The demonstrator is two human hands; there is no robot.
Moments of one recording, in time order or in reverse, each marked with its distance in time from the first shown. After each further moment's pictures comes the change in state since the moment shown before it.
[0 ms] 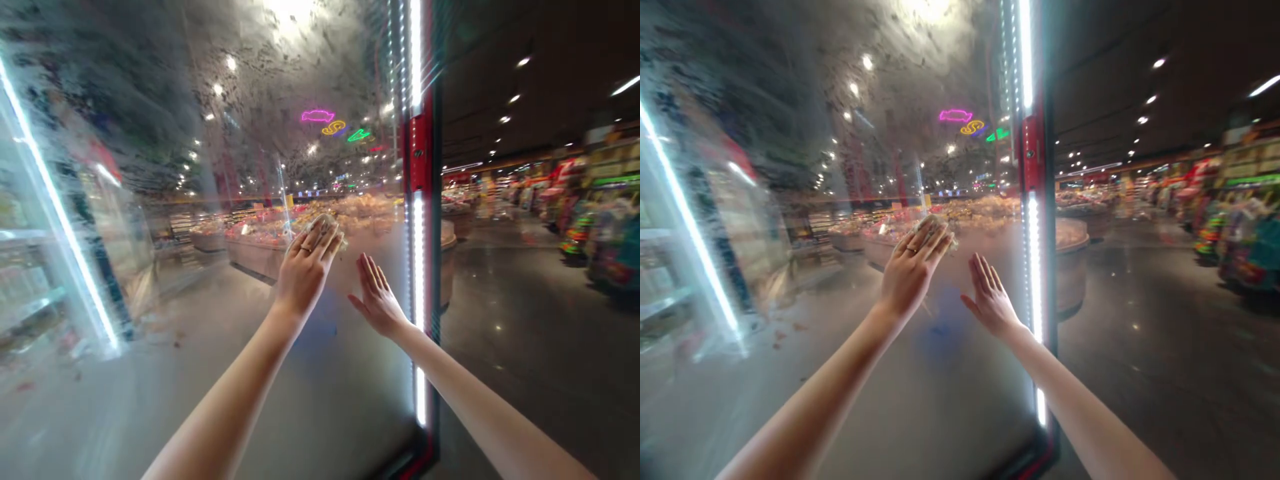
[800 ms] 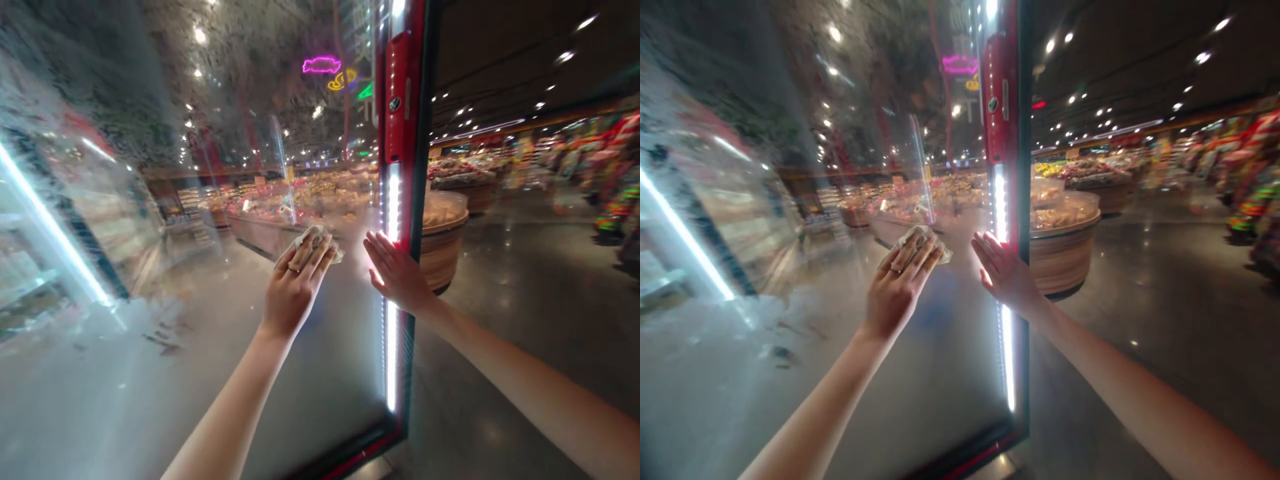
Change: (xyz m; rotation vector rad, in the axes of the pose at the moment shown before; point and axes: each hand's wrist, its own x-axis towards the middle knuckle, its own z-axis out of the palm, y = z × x) left_hand -0.009 0.076 0.037 0.010 -0.031 -0.012; right_hand -0.006 0.112 -0.041 -0.141 0.054 -0.269
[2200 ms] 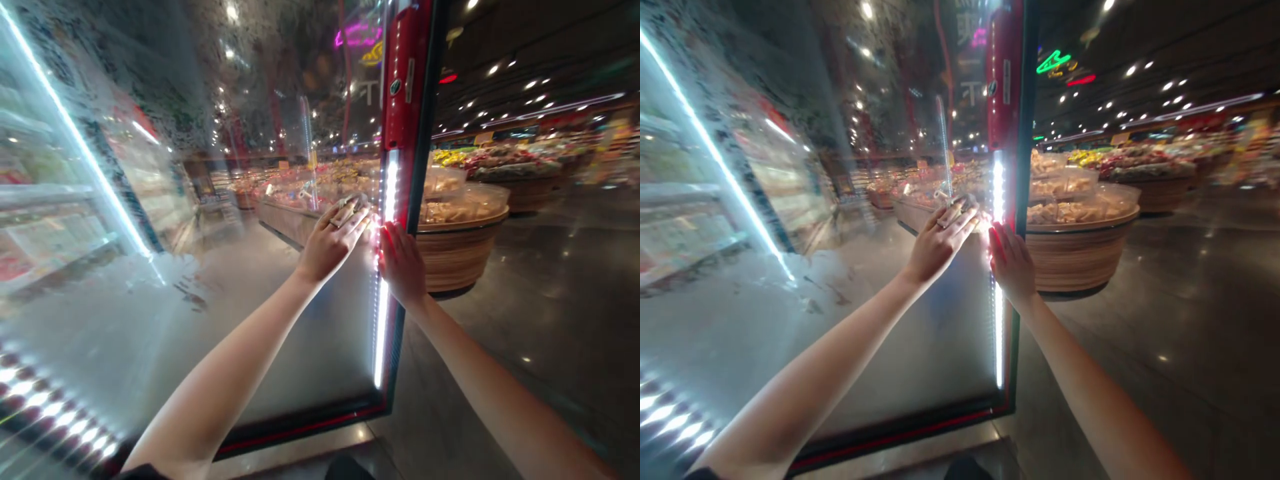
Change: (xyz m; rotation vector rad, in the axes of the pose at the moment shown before) left_hand 0.063 0.022 0.043 0.066 0.026 0.132; right_hand -0.025 0.001 0.028 0.036 0.183 0.202
